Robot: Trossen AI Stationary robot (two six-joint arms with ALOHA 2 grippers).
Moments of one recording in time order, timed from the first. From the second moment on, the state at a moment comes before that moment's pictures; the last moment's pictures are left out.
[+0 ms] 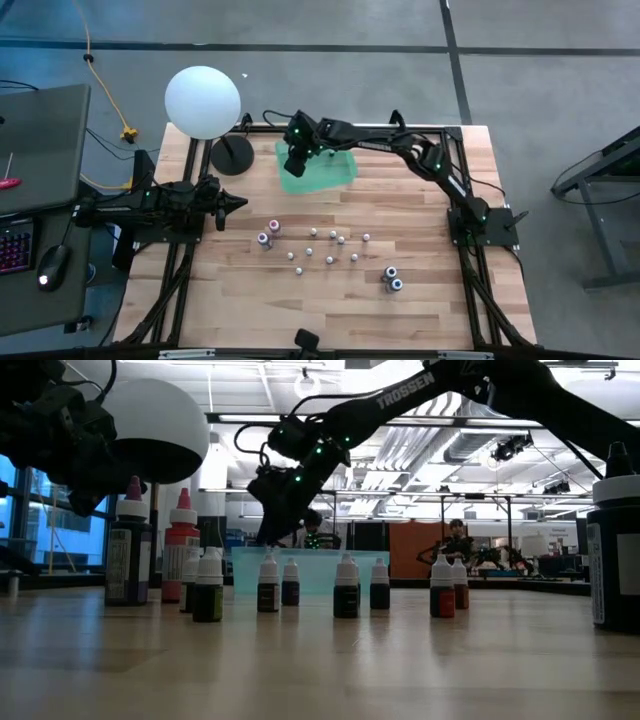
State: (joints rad) left arm 0.00 0.01 0.17 -0.47 -0.21 -0.53; right arm -0.39 2.37 2.06 -0.52 -0.06 0.04
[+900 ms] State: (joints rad) left arm 0.00 0.01 0.17 -0.48 -0.21 -0.53; right arm -0.32 2.42 2.06 -0.47 0.19 0.32
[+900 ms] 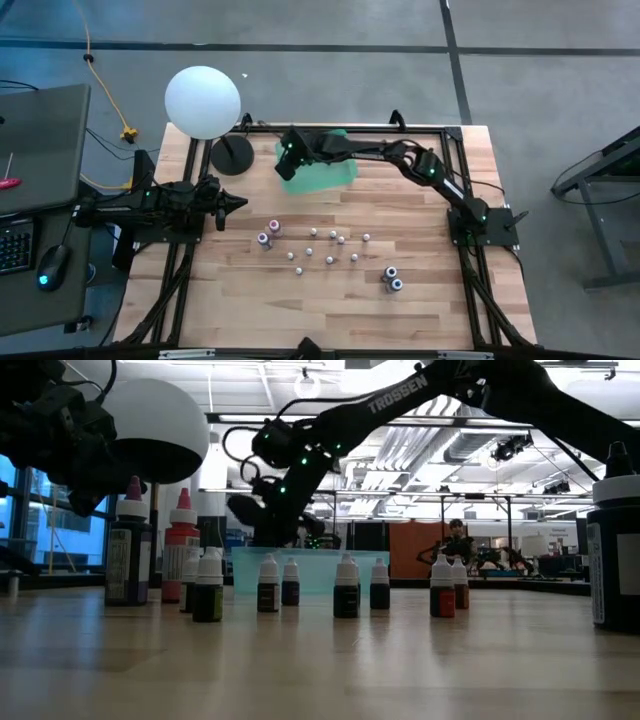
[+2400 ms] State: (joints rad) left arm 0.00 0.01 0.17 -0.50 -0.20 -0.52; right arm -0.33 2.46 2.06 -0.50 0.21 0.49
